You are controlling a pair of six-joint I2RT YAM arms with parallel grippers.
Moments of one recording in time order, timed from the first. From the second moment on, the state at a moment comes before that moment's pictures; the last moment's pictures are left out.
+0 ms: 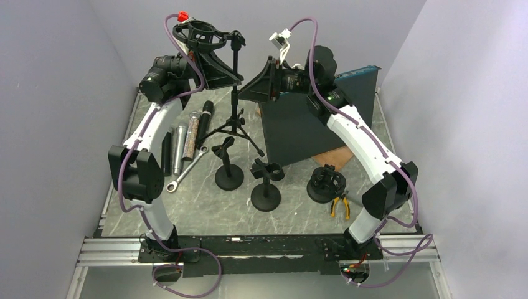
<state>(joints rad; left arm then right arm) -0.21 1.81 1.77 1.52 1.34 -1.68 0.52 1.67 1.76 0.01 -0.97 0.63</state>
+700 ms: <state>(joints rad) -0.22 1.81 1.81 1.52 1.34 -1.75 0.51 1.67 1.70 0.10 -1.08 0.67</state>
